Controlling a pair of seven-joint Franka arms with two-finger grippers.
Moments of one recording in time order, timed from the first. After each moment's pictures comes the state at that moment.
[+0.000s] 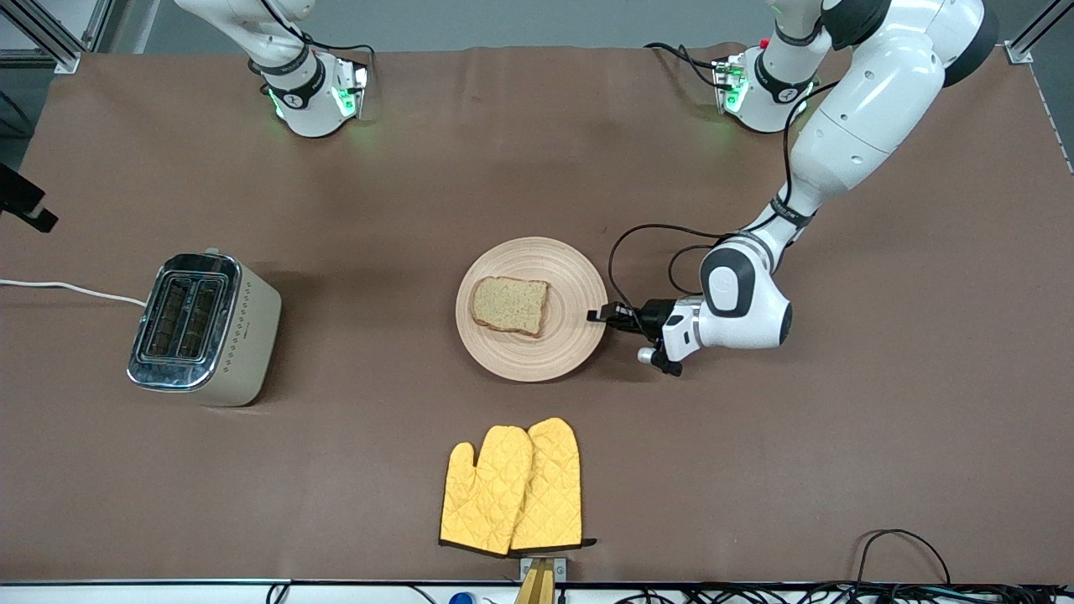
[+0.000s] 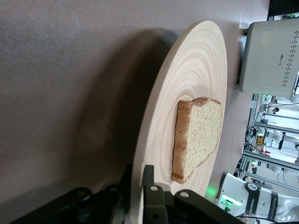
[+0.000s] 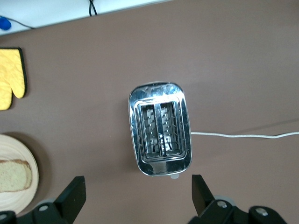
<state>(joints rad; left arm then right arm) -0.04 0.80 -0.43 -1.79 -1.04 2.31 0.65 -0.11 0.00 0.02 -1.47 0.00 1.56 0.10</state>
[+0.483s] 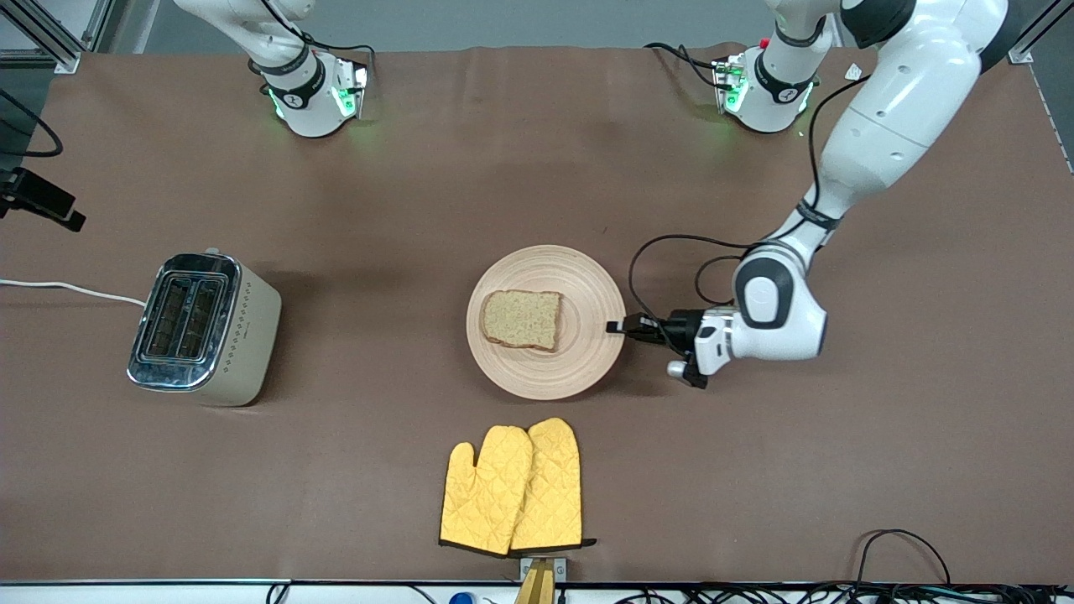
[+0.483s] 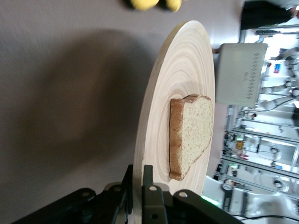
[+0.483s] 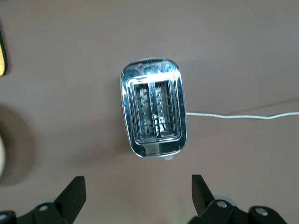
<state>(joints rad) 0.08 0.75 -0.43 -1.76 -1.04 2.17 0.64 -0.09 0.03 0.02 -1.46 -0.03 1.47 0.12</state>
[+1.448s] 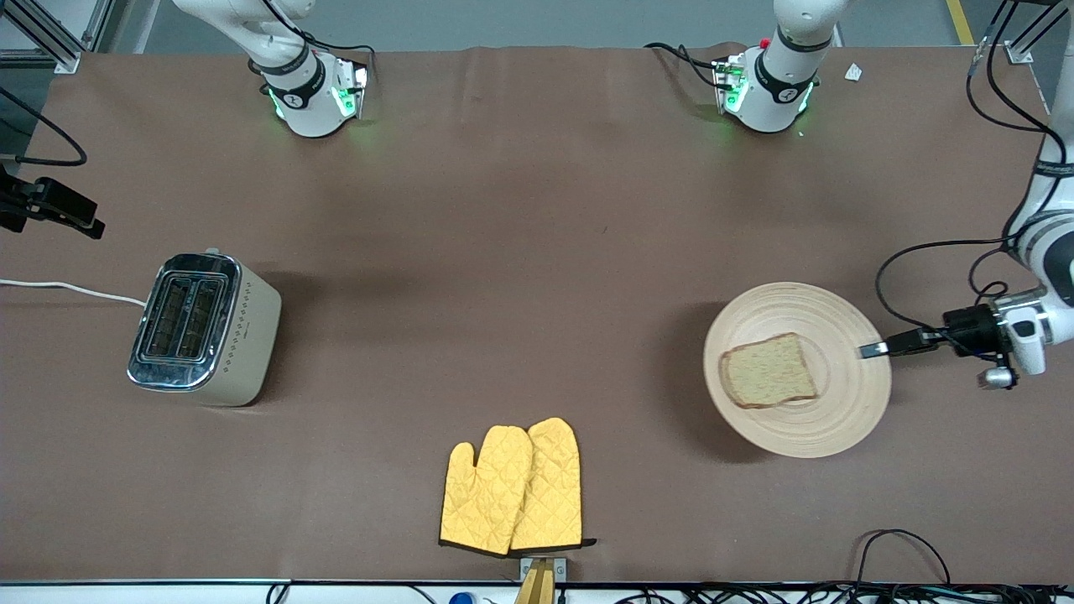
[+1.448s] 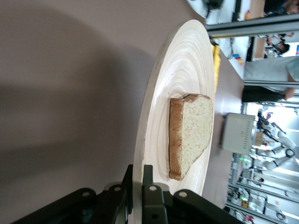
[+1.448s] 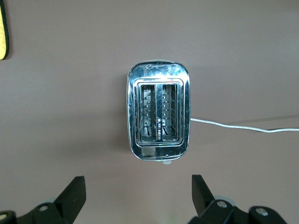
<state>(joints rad) 0.75 0.66 -0.41 -1.70 -0.72 1.90 0.62 -0.07 0.05 0.02 -1.46 -0.05 1.48 0.03</state>
